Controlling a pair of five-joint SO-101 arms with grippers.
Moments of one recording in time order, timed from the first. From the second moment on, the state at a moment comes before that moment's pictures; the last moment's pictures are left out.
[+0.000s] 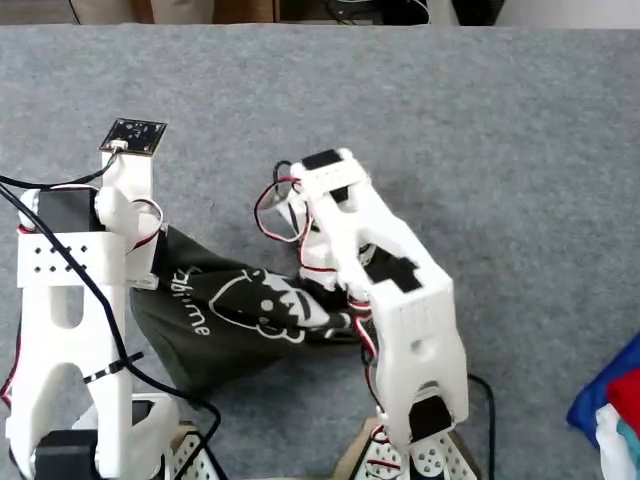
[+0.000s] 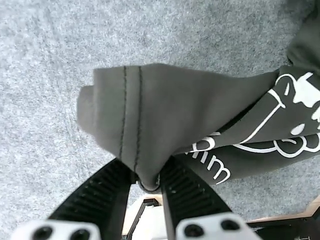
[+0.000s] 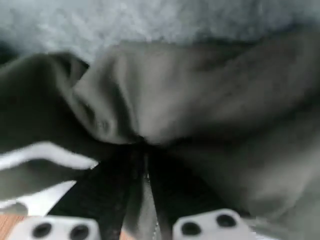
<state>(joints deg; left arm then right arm) -6.6 -28.9 16.7 100.2 -18.9 -24.7 35.7 -6.7 100.5 17.6</state>
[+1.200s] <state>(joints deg) -6.6 -28.9 16.7 100.2 -18.9 -10.9 49.6 -60.5 70.8 8.8</state>
